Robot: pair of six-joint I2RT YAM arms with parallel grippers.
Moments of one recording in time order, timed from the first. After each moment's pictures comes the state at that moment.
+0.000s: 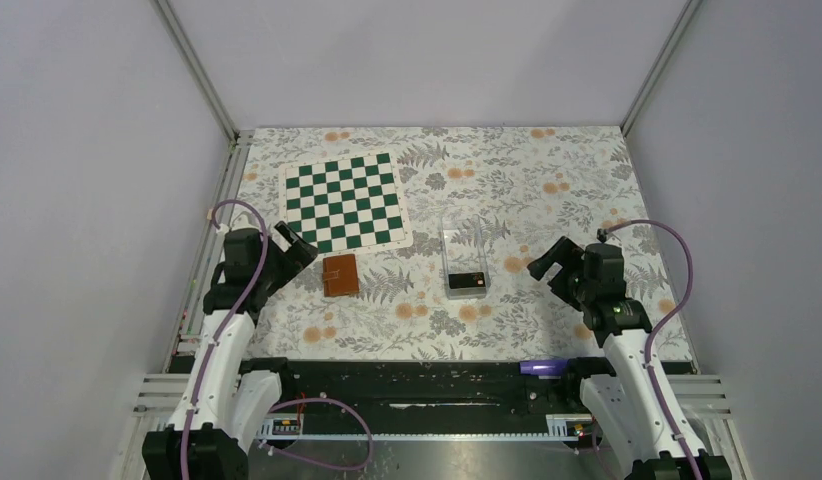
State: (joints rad) left arm 0.05 0.79 0.59 -0.48 0.12 -0.67; right arm 0.06 0.68 0.48 -0.51 -0.07 0.70
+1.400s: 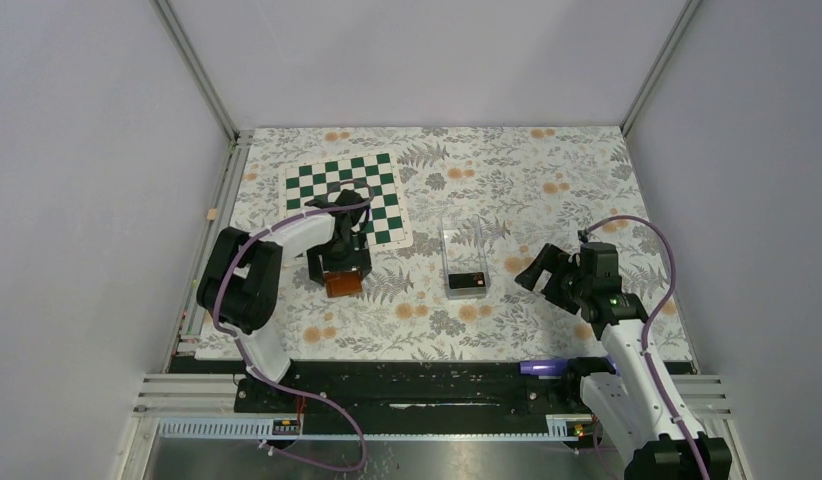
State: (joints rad) left arm -0.39 1.75 1.09 -0.81 -0.15 -0.60; right arm 0.06 0.76 0.48 -0.54 -0.25 0.58
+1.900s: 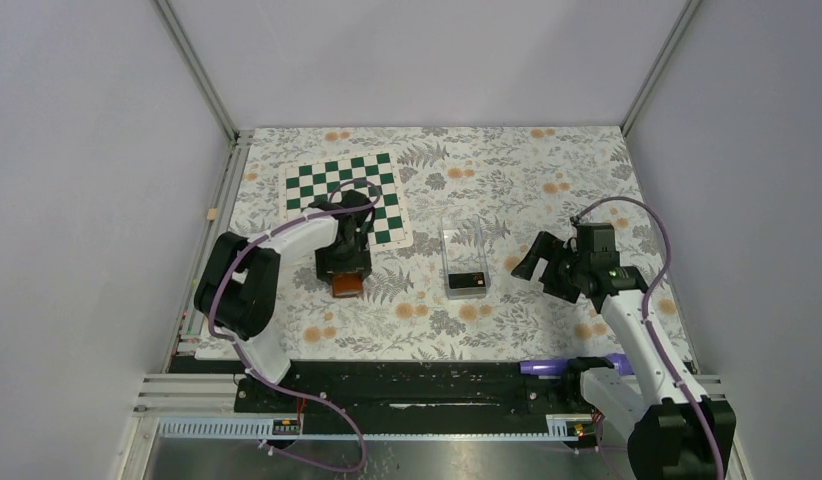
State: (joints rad) left arm -0.44 1.73 1.11 -0.84 -0.17 -0.60; right arm 0.06 0.92 0.63 -0.63 -0.29 0.53
